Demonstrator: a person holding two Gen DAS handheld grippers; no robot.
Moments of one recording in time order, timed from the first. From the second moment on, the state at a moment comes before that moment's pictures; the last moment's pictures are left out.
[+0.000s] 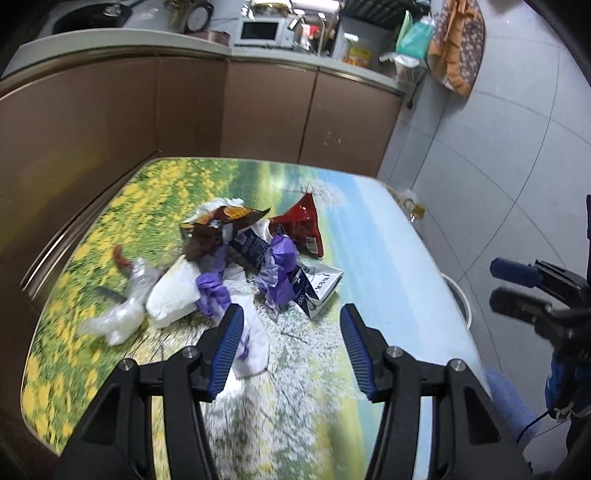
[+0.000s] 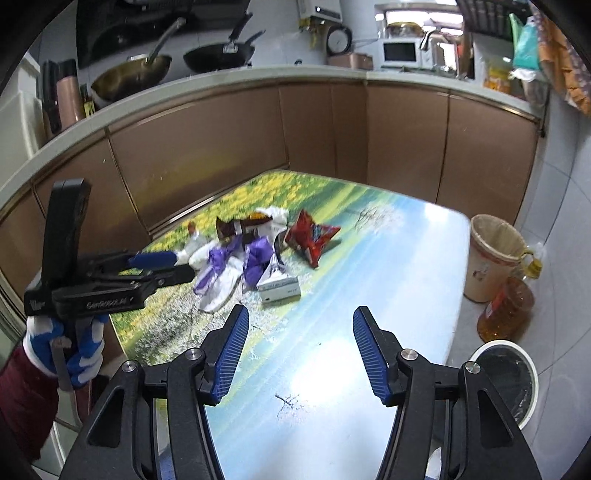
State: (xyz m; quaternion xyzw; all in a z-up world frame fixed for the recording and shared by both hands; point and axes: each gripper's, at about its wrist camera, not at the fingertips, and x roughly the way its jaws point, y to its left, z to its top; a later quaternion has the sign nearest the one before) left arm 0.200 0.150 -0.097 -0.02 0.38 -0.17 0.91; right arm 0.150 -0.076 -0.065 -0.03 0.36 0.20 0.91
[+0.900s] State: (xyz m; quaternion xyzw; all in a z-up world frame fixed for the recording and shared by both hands) left arm 0.293 0.128 -0.141 0.01 0.45 -0.19 0.87; right arm 0.238 -0.041 -0.101 -0.04 0.40 0.23 0.88
